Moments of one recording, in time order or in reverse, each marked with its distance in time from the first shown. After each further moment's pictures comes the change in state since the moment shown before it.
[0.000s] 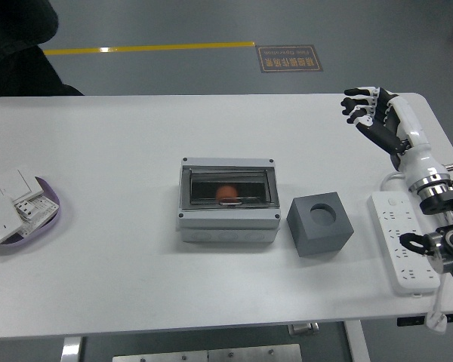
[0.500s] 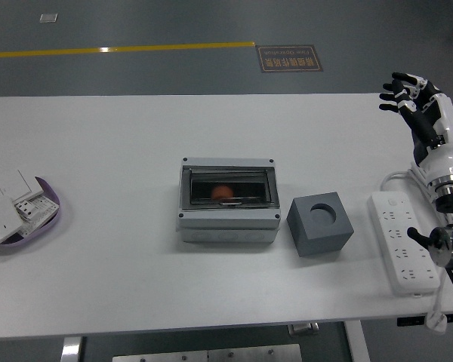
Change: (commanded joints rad) left arm 0.023 0.061 -0.053 -0.013 0.027 -0.006 -0.001; right arm -0.017 0.067 0.028 -0.101 0.214 -0.047 0.174
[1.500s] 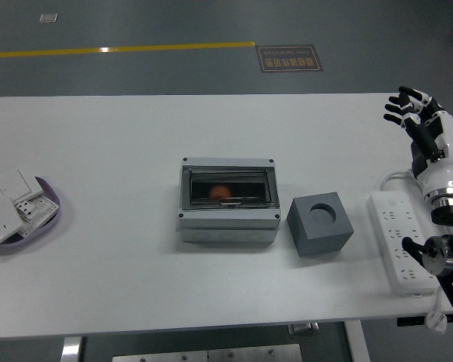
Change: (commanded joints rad) left arm 0.025 0.004 -0.023 0.000 0.012 -0.001 -0.001; right arm -0.012 0.006 -0.025 -0.043 0.092 -0.017 0.066
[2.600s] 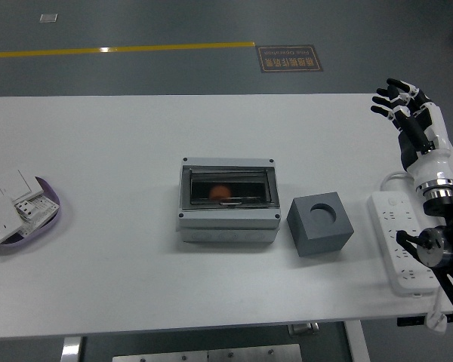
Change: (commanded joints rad) left arm -0.003 -0.016 0.048 0.018 -0.041 0.005 0.000; right arm 0.065 -0.021 -0.064 -0.046 0.089 0.047 0.037
